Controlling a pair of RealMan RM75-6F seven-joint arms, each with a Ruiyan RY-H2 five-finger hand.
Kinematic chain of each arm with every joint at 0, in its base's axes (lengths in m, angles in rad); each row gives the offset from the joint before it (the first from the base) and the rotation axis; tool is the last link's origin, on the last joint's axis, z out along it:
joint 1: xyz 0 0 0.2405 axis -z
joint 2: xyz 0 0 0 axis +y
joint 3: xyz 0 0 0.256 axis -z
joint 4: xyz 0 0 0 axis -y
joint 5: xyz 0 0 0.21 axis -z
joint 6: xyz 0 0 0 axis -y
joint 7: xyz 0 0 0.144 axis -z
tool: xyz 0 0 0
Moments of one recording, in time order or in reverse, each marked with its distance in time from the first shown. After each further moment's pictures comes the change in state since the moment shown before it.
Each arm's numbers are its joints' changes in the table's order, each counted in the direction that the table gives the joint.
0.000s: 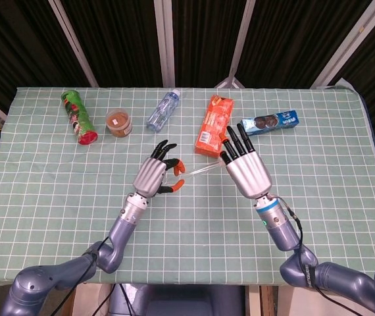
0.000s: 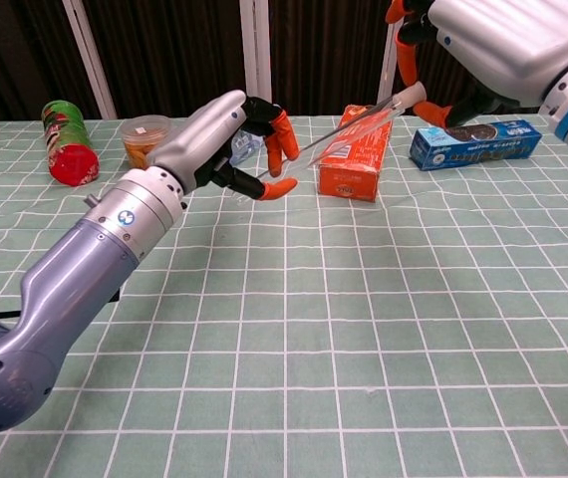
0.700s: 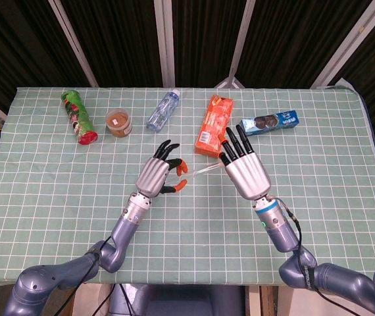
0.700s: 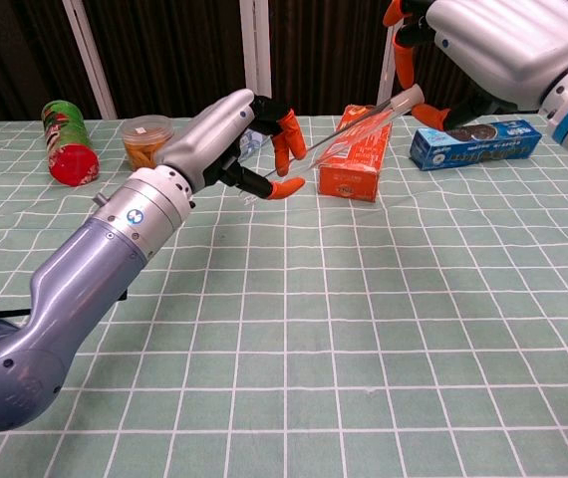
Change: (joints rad) left arm 0.016 -0.012 0.005 -0.010 -0.004 0.000 0.002; right arm 0.002 -0.007 0.004 0.006 0.003 -0.001 -0.004
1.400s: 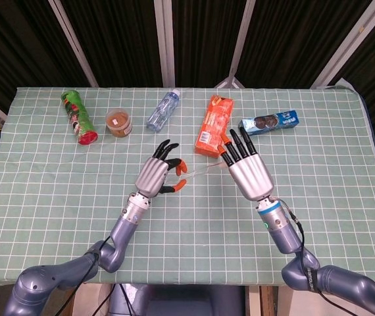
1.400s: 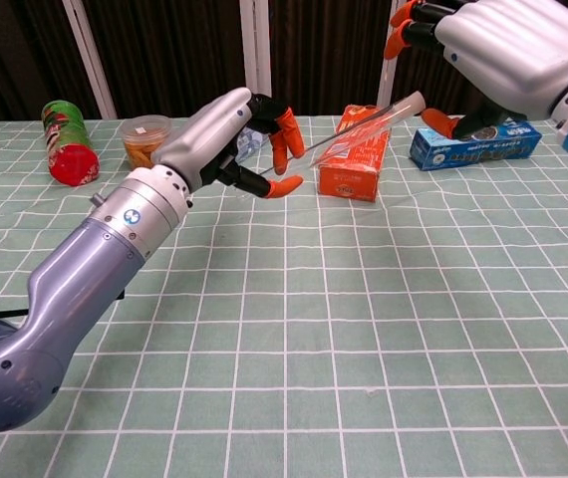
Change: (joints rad) left arm -0.005 0.000 -0.003 -0.009 -0.001 -0.009 0.011; right arm 0.020 0.015 0.010 0.016 -0.025 0.015 0.025
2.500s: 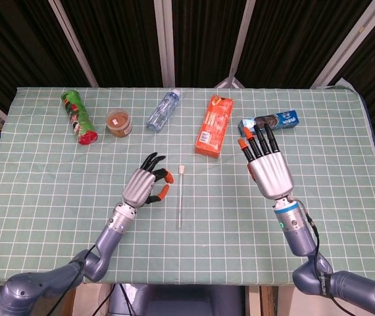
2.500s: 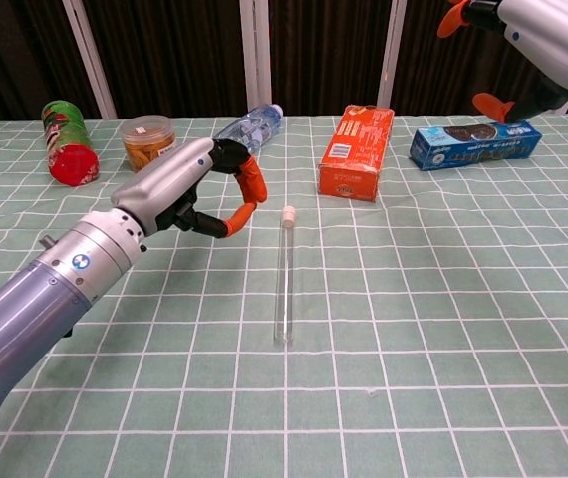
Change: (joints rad) left arm -0.122 0.051 -0.109 0.032 -0.032 -0.002 0.007; right arm 0.061 0.073 -0.013 0.059 -0.048 -0.031 0.012
